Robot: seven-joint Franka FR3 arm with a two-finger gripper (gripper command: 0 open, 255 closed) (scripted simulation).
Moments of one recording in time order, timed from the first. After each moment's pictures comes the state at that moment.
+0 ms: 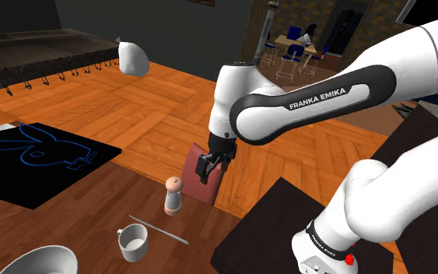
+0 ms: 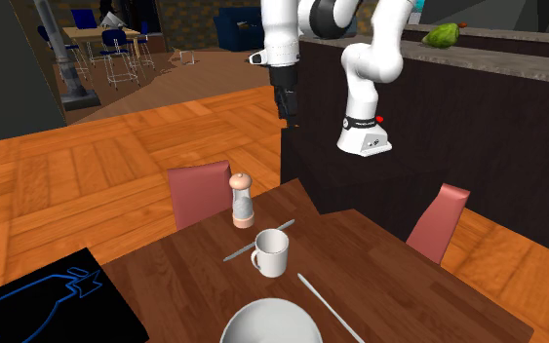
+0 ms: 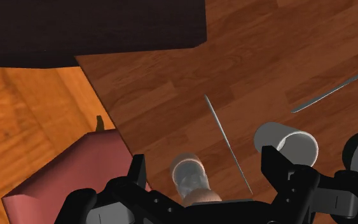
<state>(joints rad) 0.13 -0.34 0.29 -2.57 0.24 2.19 0.28</state>
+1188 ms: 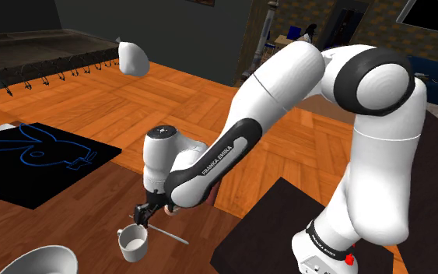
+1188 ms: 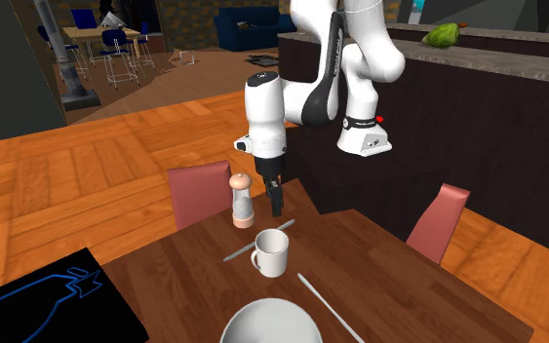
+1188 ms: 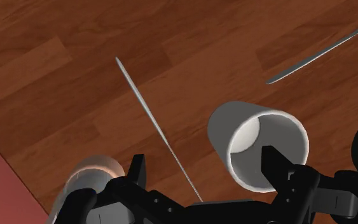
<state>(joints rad) 0.28 0.41 0.34 -2.20 -0.09 2.59 0.72</state>
